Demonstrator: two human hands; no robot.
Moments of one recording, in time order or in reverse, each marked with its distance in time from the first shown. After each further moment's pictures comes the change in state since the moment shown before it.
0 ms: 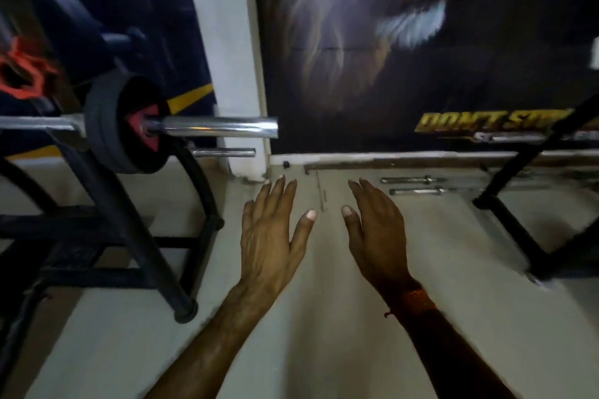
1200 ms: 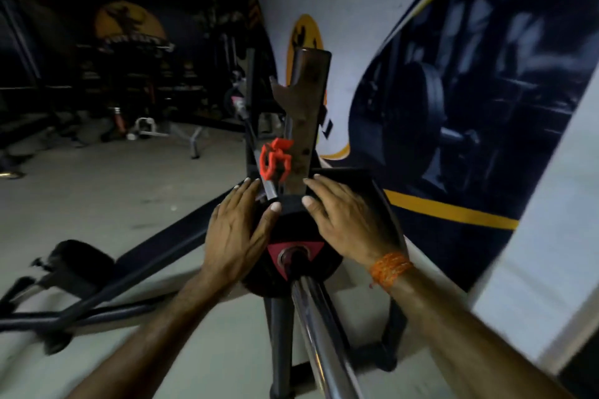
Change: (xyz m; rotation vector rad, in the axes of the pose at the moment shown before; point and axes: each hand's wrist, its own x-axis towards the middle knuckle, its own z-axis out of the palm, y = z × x) left_hand 0.256 -0.163 -0.124 0.638 0.713 -0.861; right_hand 0.423 -0.292 0.251 0.583 -0.603 -1.279
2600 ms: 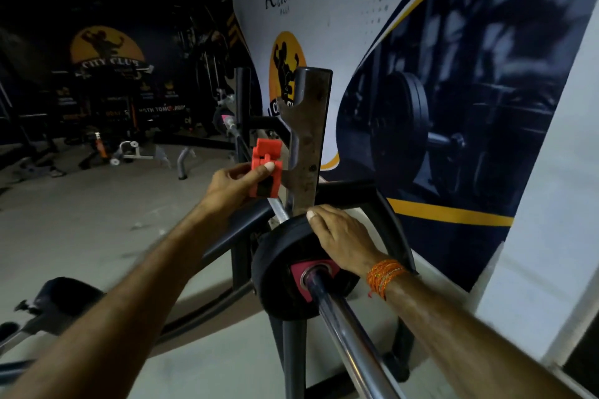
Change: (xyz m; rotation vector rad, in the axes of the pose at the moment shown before) left_hand 0.108 -0.026 -0.052 -0.926 -0.307 -0.330; right_hand 0.021 -0.018 0.036 0.171 -0.062 0.130
